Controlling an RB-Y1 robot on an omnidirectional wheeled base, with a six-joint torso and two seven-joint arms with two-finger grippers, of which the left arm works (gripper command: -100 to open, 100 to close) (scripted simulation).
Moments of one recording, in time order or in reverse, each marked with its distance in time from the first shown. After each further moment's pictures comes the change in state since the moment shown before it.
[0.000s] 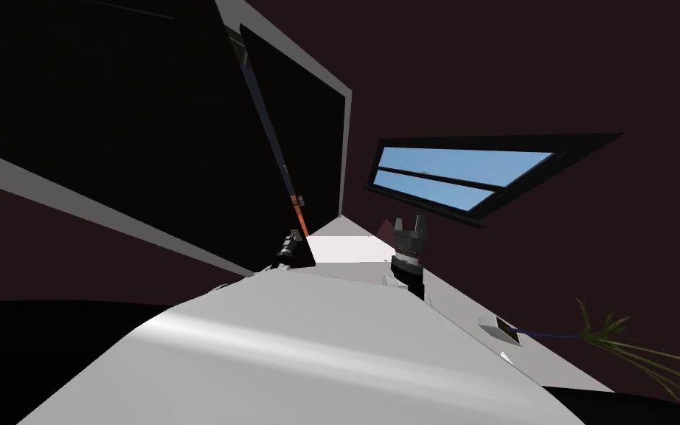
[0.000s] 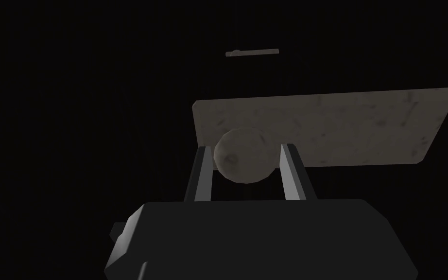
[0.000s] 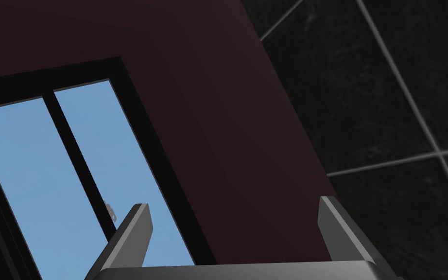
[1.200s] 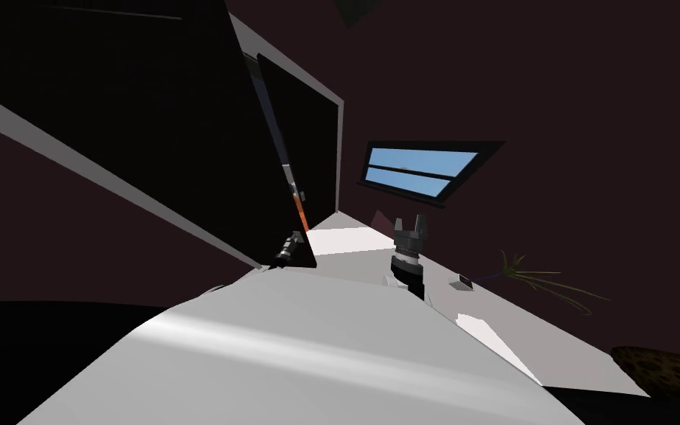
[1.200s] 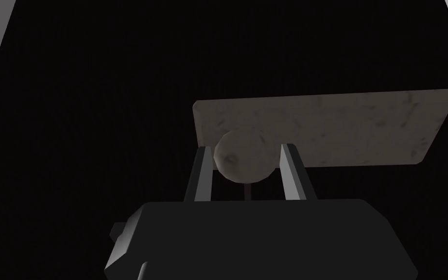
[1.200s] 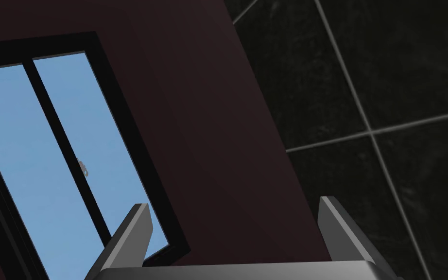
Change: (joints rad) arm 0.034 0.055 -0.105 -0.020 -0.041 -0.045 0.090
